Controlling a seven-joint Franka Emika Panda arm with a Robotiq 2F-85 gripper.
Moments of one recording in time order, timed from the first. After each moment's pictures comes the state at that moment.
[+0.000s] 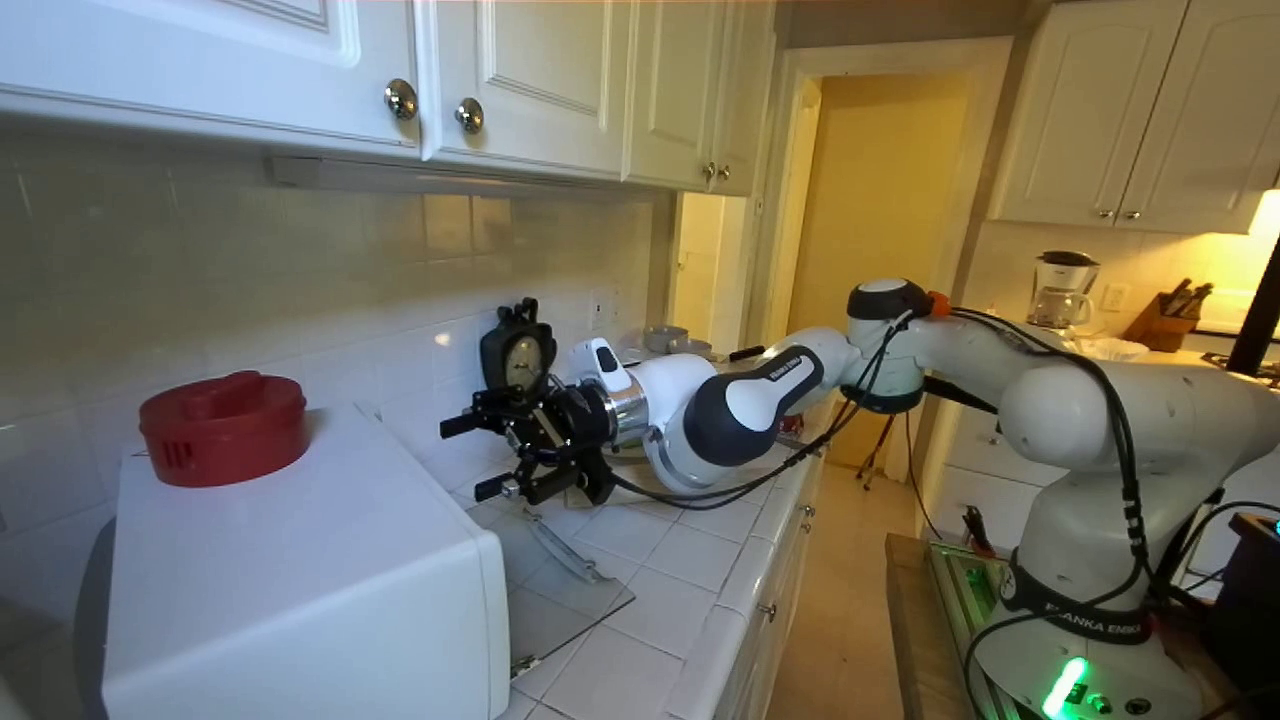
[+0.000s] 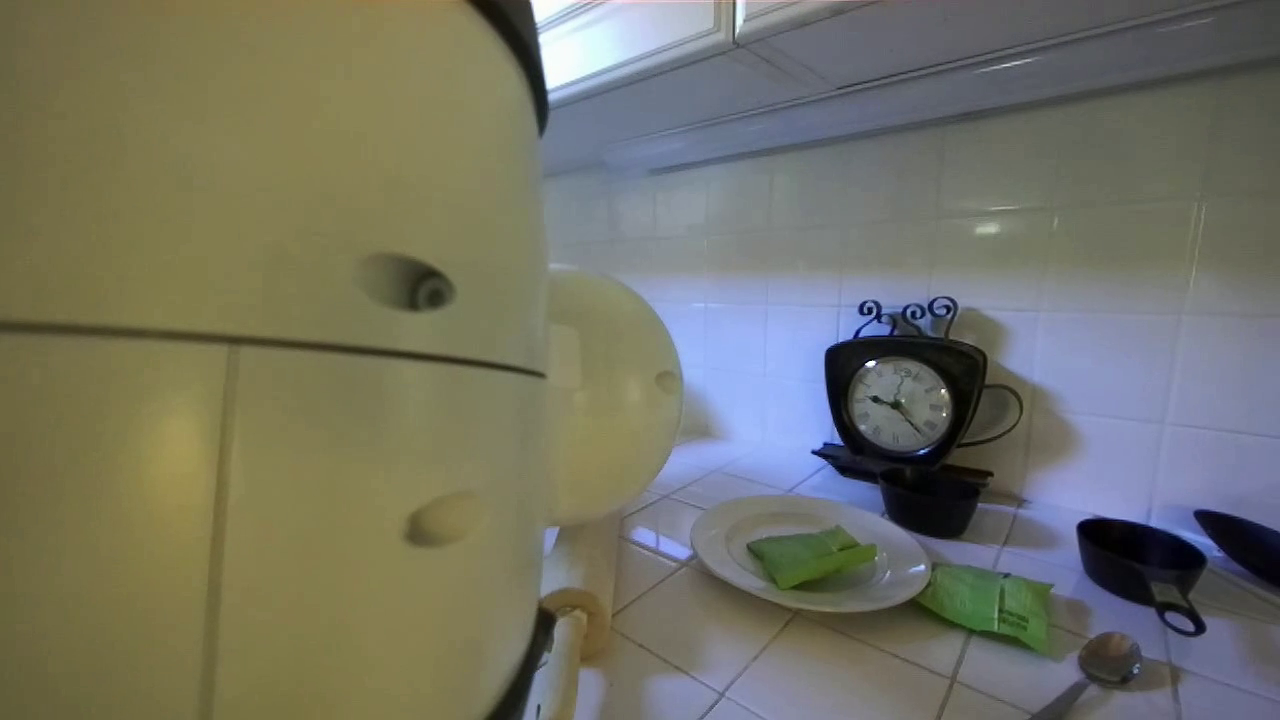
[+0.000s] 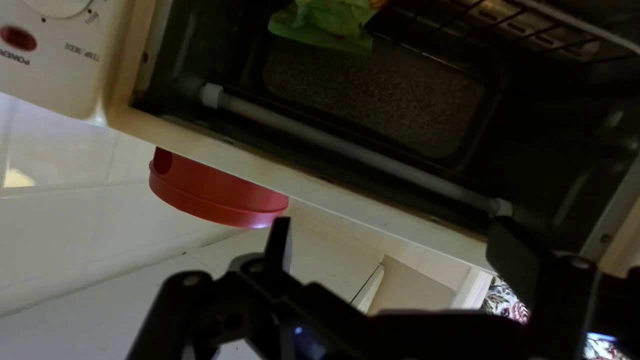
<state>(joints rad) -1.14 1.55 1.31 -2.25 -0.88 3.32 -1.21</state>
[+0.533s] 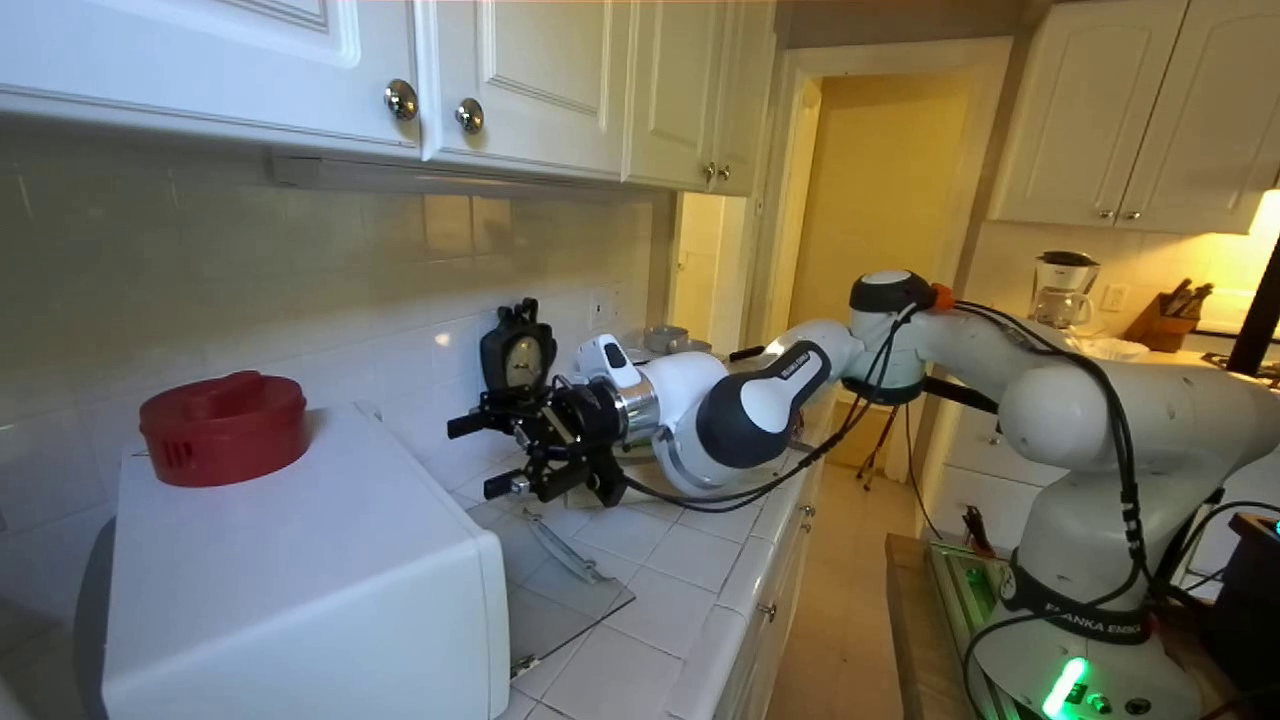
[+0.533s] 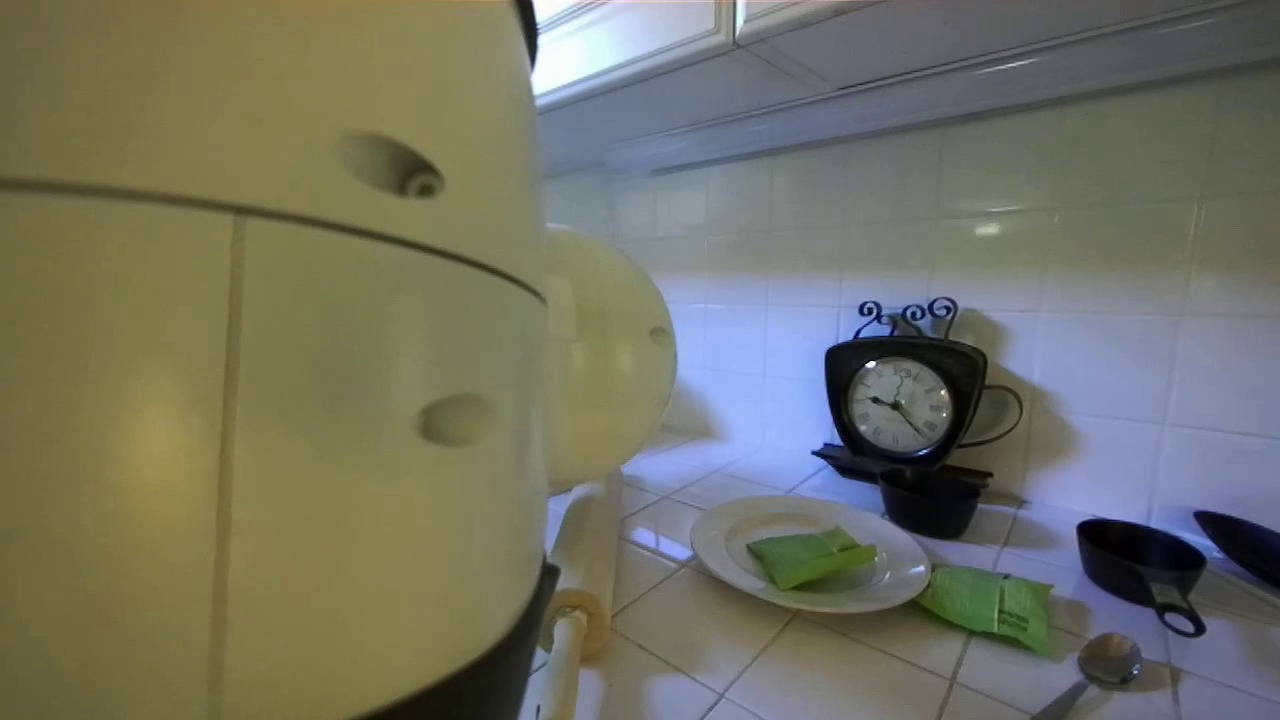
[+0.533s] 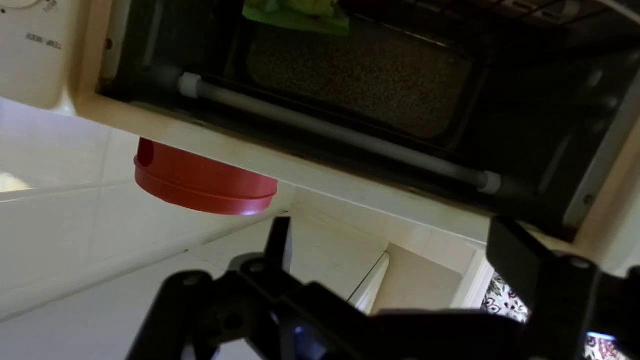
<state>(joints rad) -1.15 1.51 1.30 -2.30 -0.88 3.37 -1.12</state>
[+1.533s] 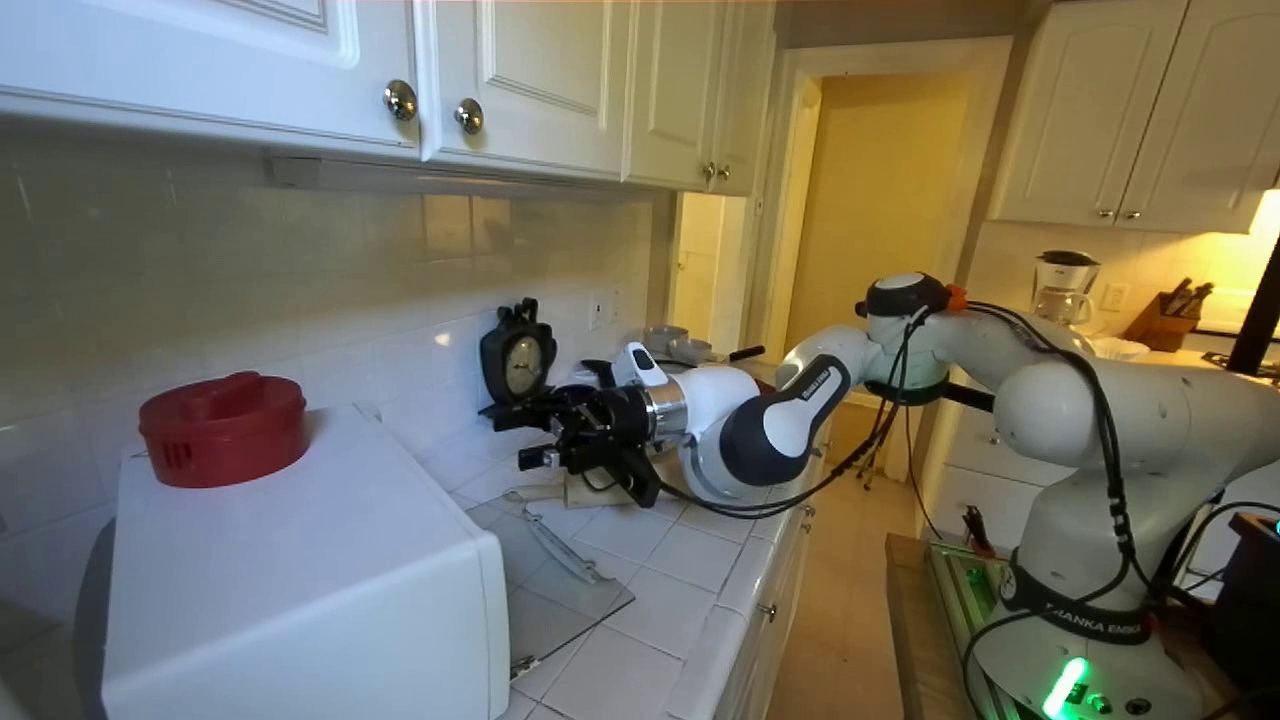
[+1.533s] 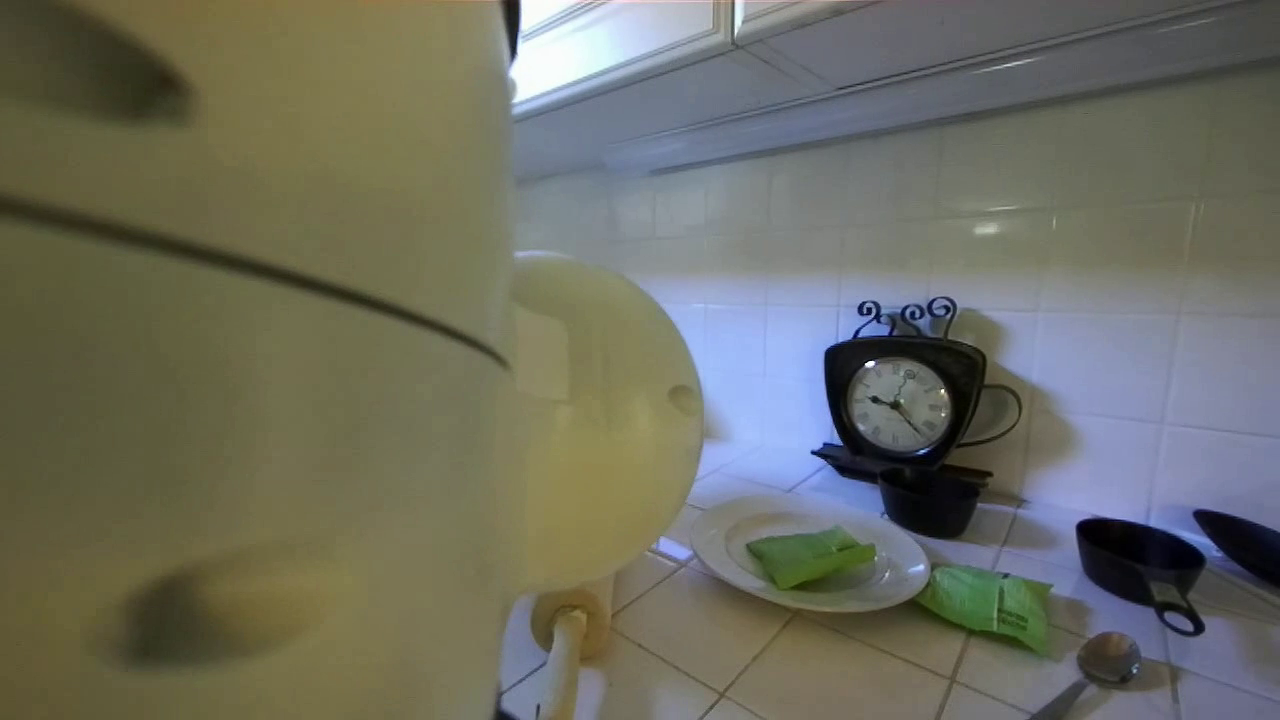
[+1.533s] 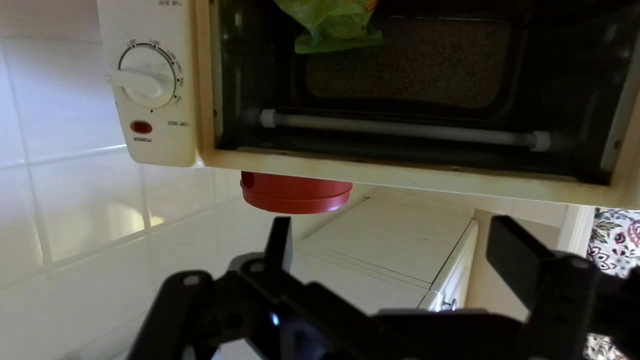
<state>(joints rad) -1.25 1.50 1.22 -2.36 -1.01 3.51 -0.78</state>
